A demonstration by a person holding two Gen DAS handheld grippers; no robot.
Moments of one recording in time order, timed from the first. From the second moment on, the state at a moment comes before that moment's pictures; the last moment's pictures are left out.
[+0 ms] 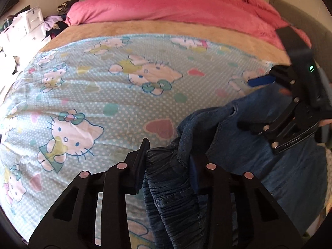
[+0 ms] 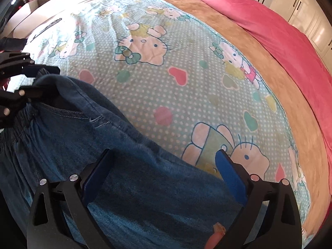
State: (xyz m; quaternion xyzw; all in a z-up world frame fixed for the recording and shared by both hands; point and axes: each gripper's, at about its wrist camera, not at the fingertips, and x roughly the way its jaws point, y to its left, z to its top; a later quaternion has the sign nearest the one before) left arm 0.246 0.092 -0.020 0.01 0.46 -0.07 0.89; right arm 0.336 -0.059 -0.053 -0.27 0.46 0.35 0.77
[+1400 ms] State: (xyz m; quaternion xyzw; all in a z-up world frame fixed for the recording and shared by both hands) left arm 0.069 0.105 -0.006 0.05 0.39 -0.07 0.92; right arm 0.042 -0.076 -0.005 -0.17 0.39 0.45 0.78
